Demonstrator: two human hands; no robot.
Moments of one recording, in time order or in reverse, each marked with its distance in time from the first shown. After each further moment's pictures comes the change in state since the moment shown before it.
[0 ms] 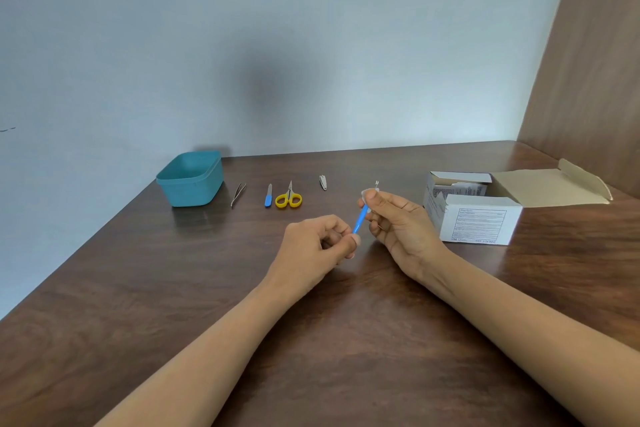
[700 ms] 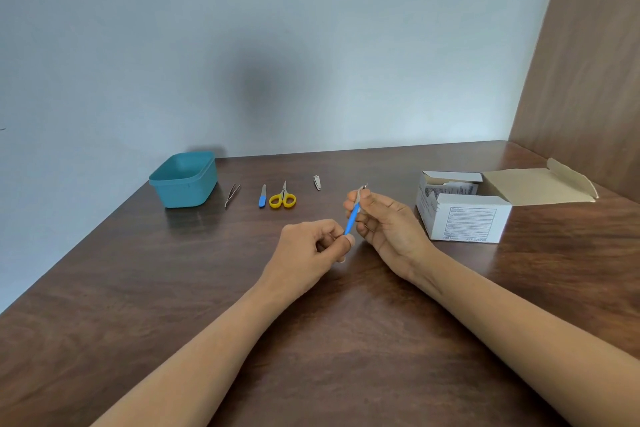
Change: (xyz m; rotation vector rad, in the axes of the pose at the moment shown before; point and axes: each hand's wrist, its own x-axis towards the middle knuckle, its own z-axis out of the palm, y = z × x) left_hand -0.002 0.002 0.000 0.092 -0.018 0.052; right_hand -0.002 0.000 0.003 -0.041 -0.081 0.016
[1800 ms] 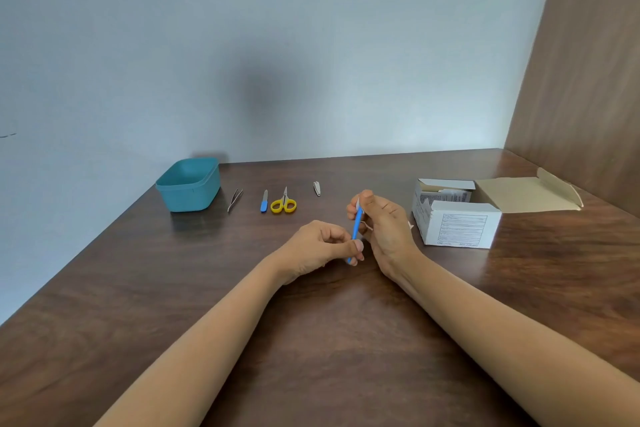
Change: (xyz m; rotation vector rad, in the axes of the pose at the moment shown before) left_hand 0.027 -0.003 -0.001 -0.350 -0.404 -0.186; right_hand 0.008 0.005 0.008 -0.101 0.140 -0.172
